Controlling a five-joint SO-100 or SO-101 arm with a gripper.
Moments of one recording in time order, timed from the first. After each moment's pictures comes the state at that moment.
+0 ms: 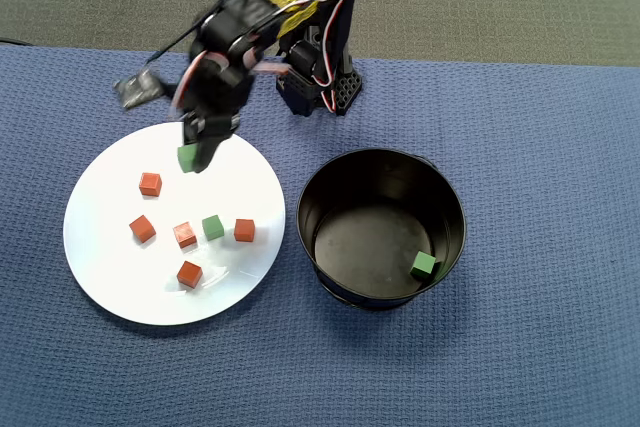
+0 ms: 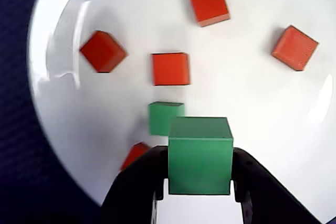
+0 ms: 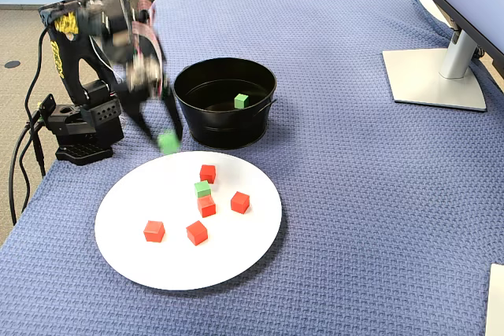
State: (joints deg) arm 37.4 112.0 96.6 74.6 -67.0
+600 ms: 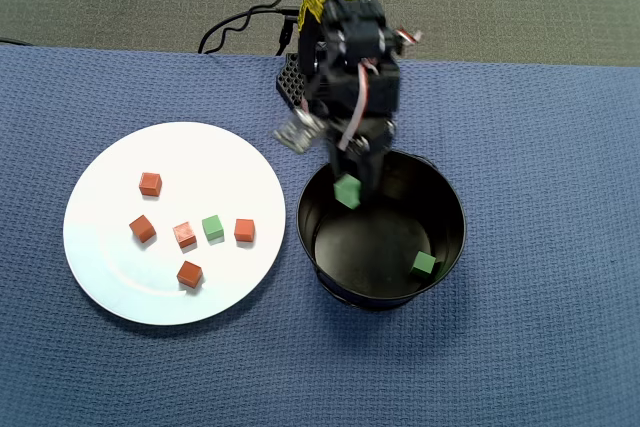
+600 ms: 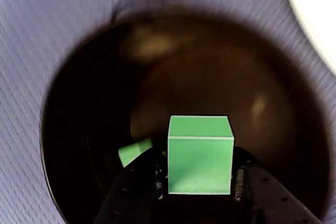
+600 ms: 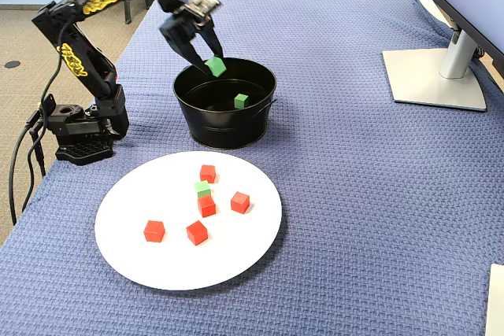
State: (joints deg) arm -10.6 113.6 96.1 77.0 -38.8
